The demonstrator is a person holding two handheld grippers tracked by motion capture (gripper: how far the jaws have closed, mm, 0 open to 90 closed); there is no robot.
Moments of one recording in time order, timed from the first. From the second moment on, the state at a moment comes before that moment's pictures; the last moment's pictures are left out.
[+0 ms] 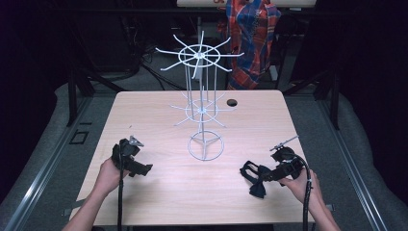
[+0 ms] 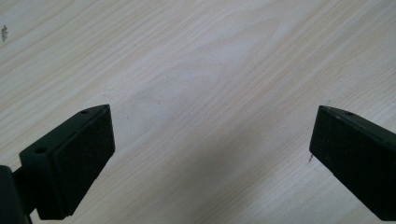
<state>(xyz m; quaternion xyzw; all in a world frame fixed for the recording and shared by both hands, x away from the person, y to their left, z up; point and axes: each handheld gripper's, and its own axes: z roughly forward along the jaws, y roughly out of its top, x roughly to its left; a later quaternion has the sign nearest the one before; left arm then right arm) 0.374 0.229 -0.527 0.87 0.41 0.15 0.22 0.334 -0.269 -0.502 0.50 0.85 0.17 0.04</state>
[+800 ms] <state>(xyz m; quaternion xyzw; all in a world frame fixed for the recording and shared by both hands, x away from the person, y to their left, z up) 0.376 0.226 -0.530 0.88 0.41 0.14 0.21 0.341 -0.254 -0.519 0.49 0.86 0.15 0.05</state>
